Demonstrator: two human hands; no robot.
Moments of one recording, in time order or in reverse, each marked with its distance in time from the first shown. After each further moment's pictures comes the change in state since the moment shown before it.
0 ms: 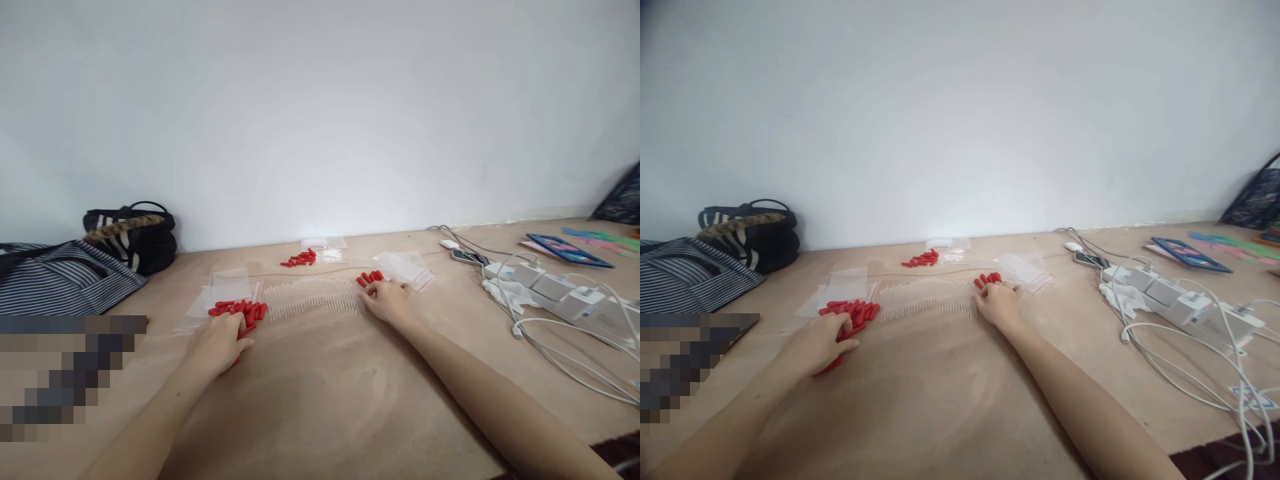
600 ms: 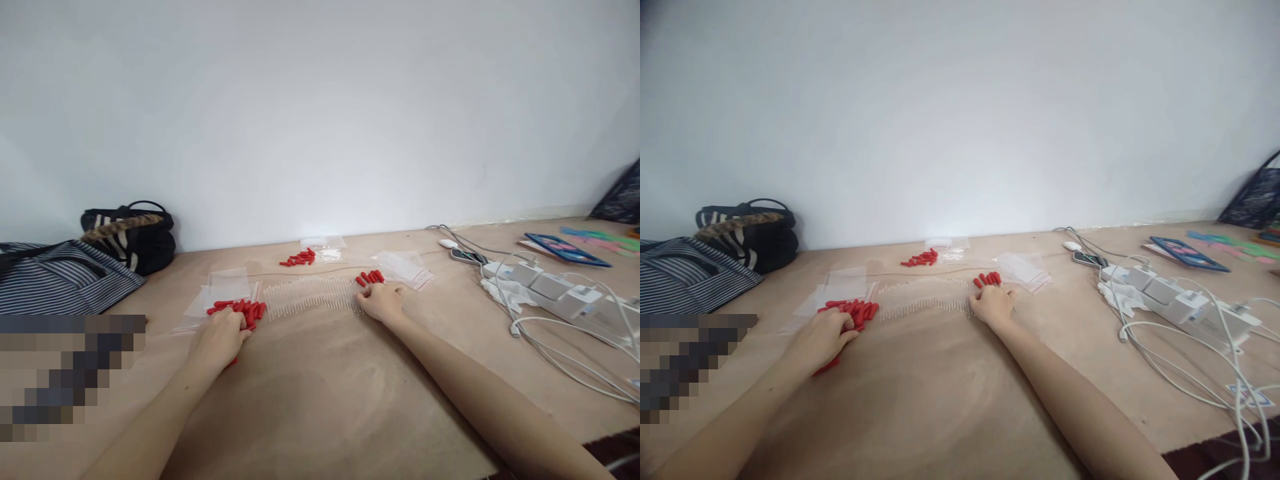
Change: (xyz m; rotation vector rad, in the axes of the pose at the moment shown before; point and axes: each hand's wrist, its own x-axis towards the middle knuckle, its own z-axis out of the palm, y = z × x) left_hand 0.008 0.002 0.006 0.018 0.016 0.013; right_hand 0.002 -0.014 0.006 -0.022 -0.104 0.093
